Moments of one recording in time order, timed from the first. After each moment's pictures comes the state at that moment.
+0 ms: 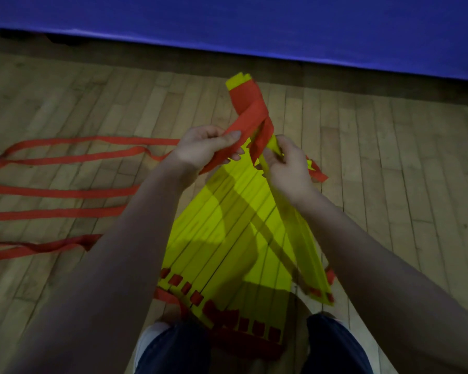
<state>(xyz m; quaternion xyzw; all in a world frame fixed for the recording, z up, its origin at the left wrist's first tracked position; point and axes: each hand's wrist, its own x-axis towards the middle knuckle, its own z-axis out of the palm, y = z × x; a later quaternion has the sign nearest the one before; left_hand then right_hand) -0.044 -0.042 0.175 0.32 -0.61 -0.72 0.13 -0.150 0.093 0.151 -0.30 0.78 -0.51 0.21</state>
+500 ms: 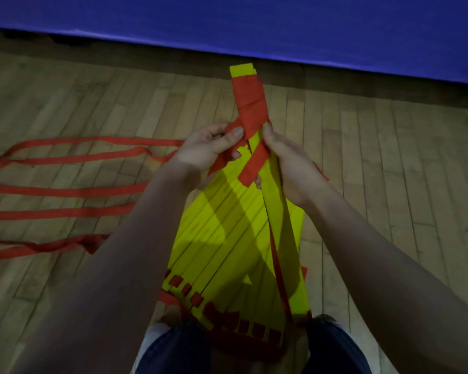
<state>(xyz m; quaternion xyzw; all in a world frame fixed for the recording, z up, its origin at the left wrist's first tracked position) -0.046 -0.037 0.176 0.28 -0.57 -0.75 0.15 -0.148 0.090 0.183 -0.17 0.52 -0.66 0.51</state>
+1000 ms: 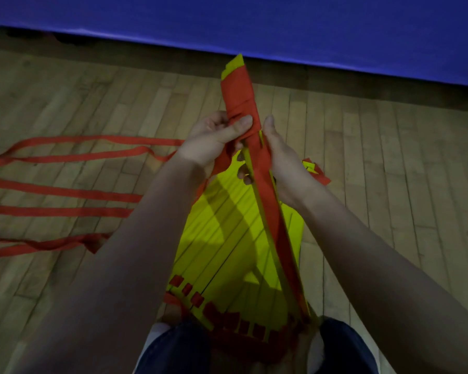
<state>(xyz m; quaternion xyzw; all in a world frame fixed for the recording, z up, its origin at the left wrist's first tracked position) -0.054 -0.034 0.192 0.28 -0.54 -0.77 0.18 -0.134 0.077 0.184 -0.20 0.59 -0.61 0.49</state>
